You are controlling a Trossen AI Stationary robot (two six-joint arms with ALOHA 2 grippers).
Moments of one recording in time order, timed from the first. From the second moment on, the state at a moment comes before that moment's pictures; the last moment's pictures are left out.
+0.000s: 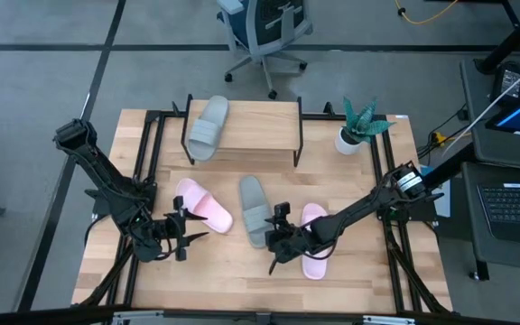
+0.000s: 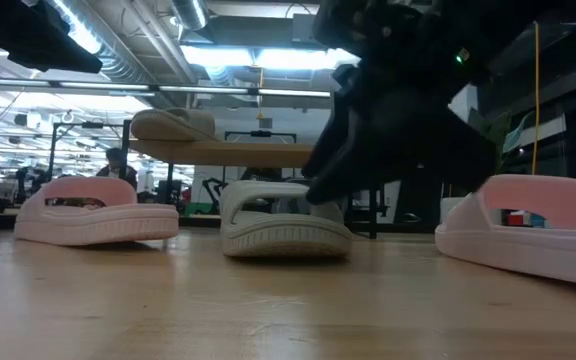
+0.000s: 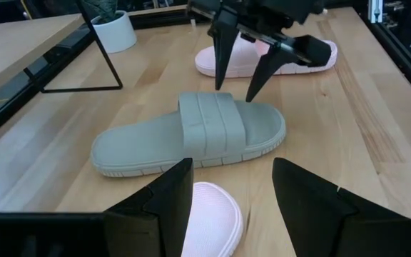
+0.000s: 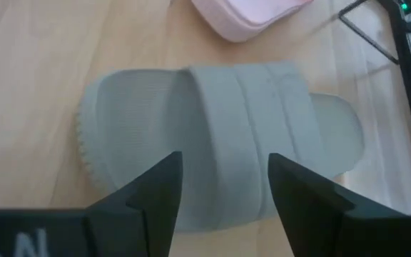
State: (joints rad) left arm -0.89 1.13 0.54 -0.16 -0.97 -0.54; right arm 0.46 1.95 1.18 -0.19 0.64 -0.03
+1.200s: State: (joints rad) left arm -0.89 1.13 0.54 -0.16 -0.98 -0.54; right arm 0.38 1.99 1.16 -0.09 0.69 -0.01
